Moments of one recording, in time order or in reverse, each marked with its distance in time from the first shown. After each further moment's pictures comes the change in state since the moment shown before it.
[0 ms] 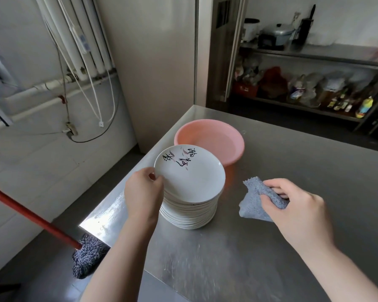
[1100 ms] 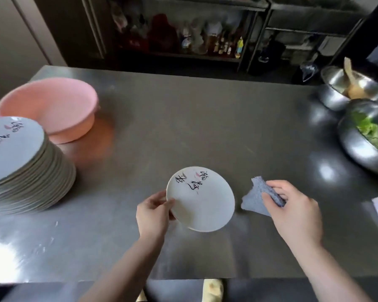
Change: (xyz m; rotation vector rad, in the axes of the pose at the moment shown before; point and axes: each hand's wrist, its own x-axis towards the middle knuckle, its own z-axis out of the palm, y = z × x) left_hand -0.280 0.058 0.204 -0.484 -0.746 -0.383; right_hand -0.161 0.231 -0.178 -0.274 0.107 0.631
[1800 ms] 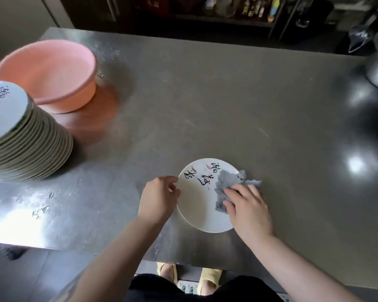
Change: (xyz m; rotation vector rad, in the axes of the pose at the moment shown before) left_hand -0.003 -0.003 0.031 0.856 -0.068 0.317; right_hand -0.011 0.041 0.090 -0.223 -0.253 -0.501
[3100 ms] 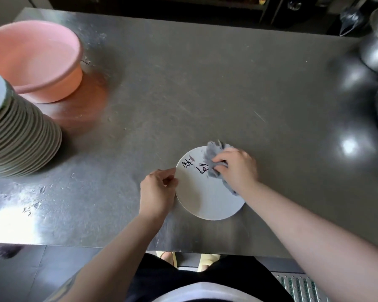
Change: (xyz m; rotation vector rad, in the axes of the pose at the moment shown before) left_hand -0.005 -0.018 0.018 -0.301 0.092 -0.026; right_hand 0.069 -0.011 0.007 0.237 -0.233 0.184
